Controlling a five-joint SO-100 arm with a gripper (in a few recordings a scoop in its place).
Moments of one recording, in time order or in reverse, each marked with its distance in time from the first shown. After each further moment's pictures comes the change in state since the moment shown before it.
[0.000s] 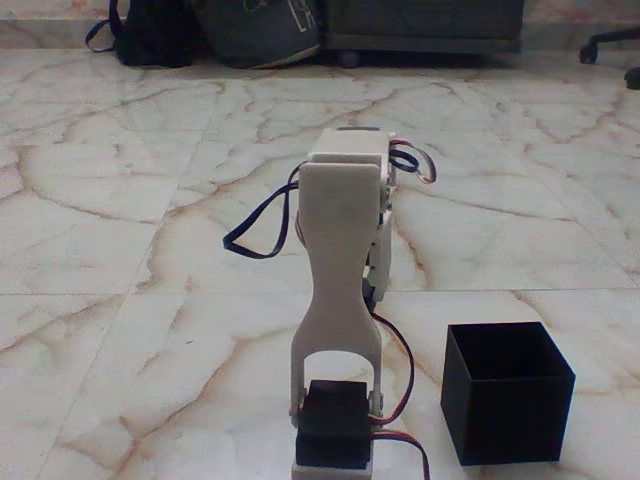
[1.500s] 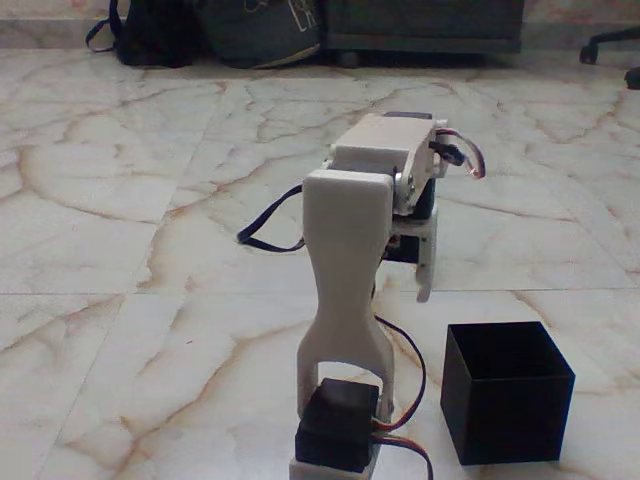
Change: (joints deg) arm 9.1 13.4 11.2 4.1 -13.5
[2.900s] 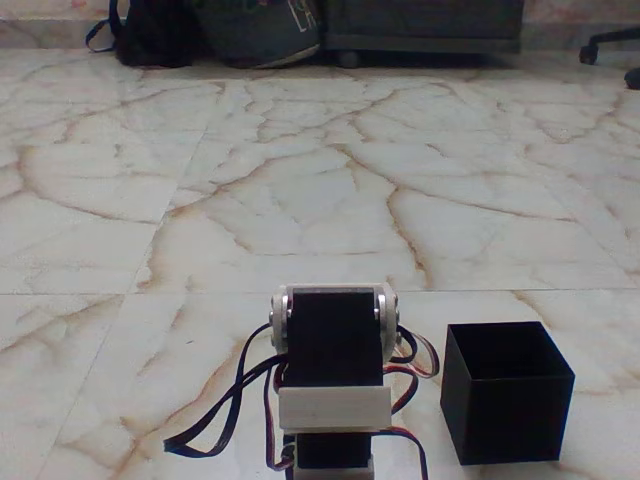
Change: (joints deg) arm -16.0 50.2 86.7 -38.4 13.5
